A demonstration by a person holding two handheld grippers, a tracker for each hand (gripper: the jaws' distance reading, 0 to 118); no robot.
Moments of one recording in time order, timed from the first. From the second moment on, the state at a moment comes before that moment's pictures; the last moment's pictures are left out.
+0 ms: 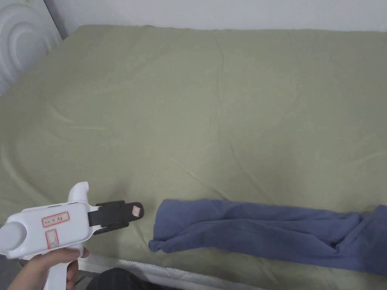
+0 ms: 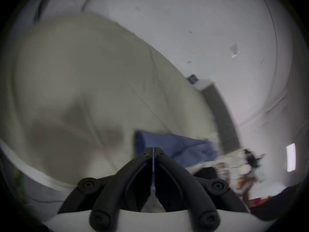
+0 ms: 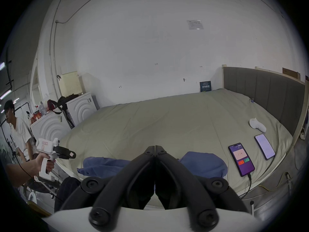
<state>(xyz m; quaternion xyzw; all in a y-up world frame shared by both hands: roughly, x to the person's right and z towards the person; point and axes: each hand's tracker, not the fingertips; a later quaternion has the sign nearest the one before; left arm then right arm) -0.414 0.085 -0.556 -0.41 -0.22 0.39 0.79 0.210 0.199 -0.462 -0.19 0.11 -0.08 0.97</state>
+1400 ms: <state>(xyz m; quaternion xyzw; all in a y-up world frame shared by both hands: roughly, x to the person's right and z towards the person) -0.381 0.132 -0.642 -0.52 0.00 0.12 0.85 0.181 0.216 -0.477 -0.21 0.17 -0.11 0.96</state>
